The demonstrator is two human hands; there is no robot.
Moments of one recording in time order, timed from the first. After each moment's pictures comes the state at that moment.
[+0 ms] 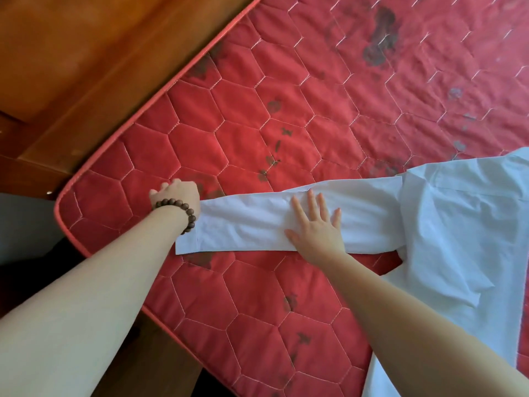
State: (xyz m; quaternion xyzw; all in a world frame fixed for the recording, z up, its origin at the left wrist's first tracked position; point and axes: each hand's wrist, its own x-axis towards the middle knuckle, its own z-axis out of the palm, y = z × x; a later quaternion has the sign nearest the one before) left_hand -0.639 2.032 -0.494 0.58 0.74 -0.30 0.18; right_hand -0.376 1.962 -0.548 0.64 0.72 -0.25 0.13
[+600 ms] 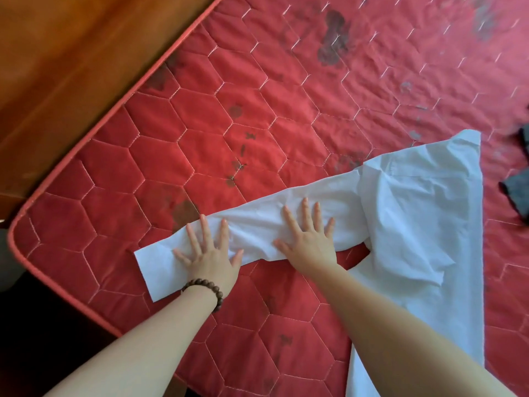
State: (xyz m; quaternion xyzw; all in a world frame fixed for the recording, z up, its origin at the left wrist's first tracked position) left_hand -0.545 1.919 -0.550 0.64 0.70 -0.19 0.25; right_hand -0.341 1.936 -0.554 0.68 0.67 -0.25 0.12
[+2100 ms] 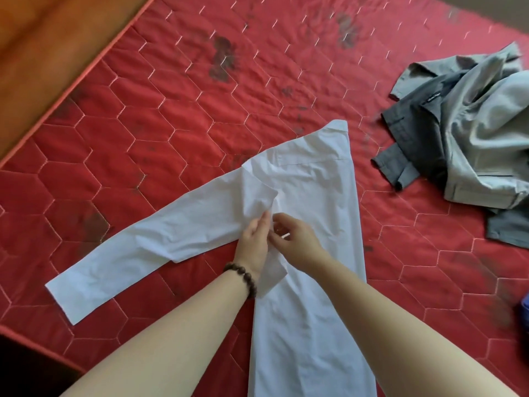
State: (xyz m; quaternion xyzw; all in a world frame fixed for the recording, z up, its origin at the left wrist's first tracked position) left_hand -0.270 1.879 -0.440 0.29 0.59 0.27 0.70; right_hand -0.164 1.863 -0.433 0.69 0.48 -0.48 -0.24
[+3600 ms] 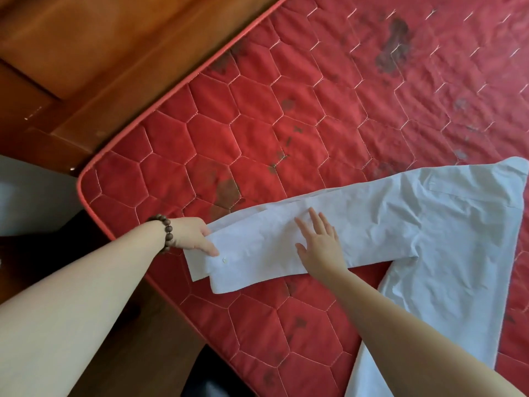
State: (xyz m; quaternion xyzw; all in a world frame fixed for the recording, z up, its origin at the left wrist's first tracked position) left_hand -0.666 1.961 -0.489 0.55 0.57 -0.26 0.55; right_hand -0.377 1.919 -0.515 0.63 0.70 -0.31 0.11
